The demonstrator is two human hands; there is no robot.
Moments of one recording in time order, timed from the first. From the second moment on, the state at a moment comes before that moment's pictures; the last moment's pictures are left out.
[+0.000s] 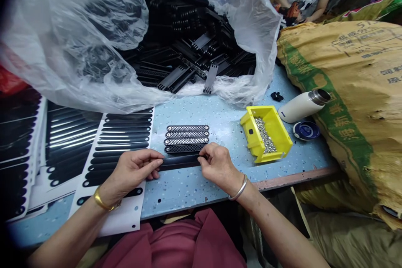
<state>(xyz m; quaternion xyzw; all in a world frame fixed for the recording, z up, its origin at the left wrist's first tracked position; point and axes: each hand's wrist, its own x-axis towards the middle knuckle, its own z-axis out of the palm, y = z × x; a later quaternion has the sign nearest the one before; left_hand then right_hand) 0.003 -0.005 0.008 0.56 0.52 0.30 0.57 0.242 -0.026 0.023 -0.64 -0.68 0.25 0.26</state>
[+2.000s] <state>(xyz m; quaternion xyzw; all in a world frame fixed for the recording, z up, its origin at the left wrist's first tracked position) 0.004 -0.003 0.011 0.54 0.51 0.30 0.60 0.247 -0.006 0.052 -0.68 -0.72 0.13 -0.01</state>
